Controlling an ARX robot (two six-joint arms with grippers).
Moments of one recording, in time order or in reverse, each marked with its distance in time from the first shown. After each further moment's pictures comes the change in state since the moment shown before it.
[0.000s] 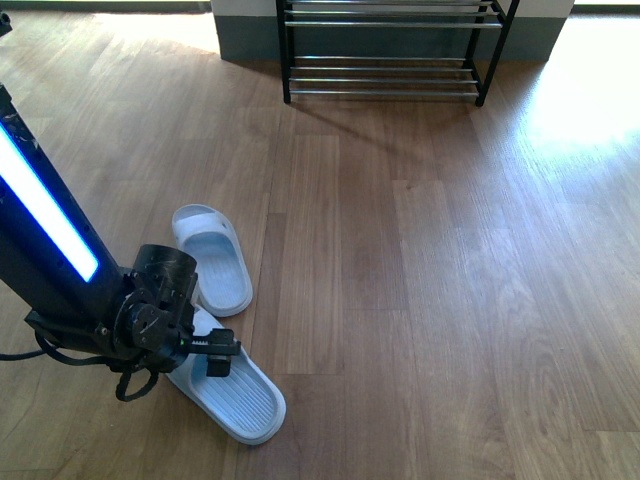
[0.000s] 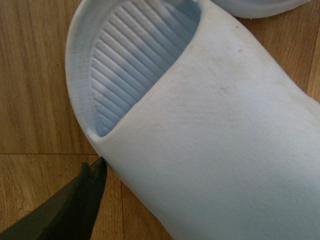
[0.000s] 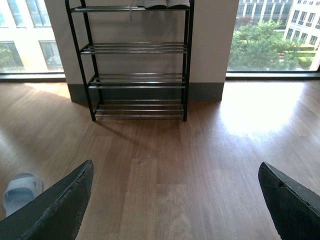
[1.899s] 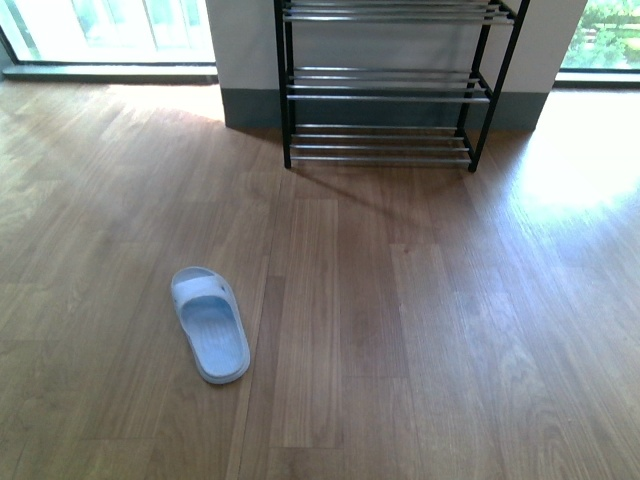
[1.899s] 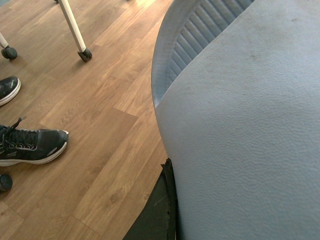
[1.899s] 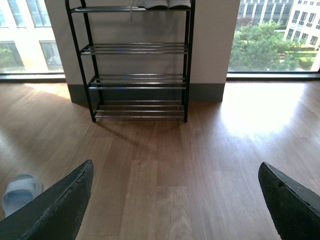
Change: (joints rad) left arm 0.476 -2.206 -1.273 -0.130 -0.129 0.186; right arm 0.000 0.000 0.000 0.000 0.000 0.000
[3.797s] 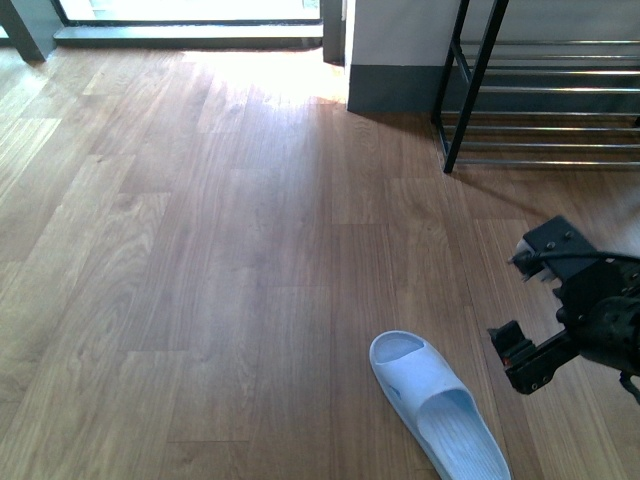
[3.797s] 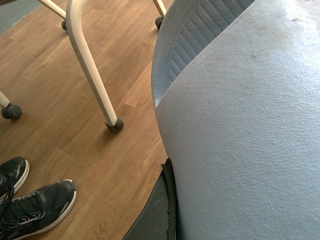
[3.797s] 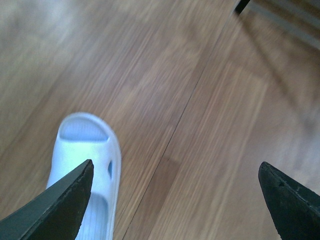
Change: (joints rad) left arm 0.002 0.001 -0.002 0.000 0.002 0.007; right arm 0.078 2.446 0.684 0.885 -0.106 -0.465
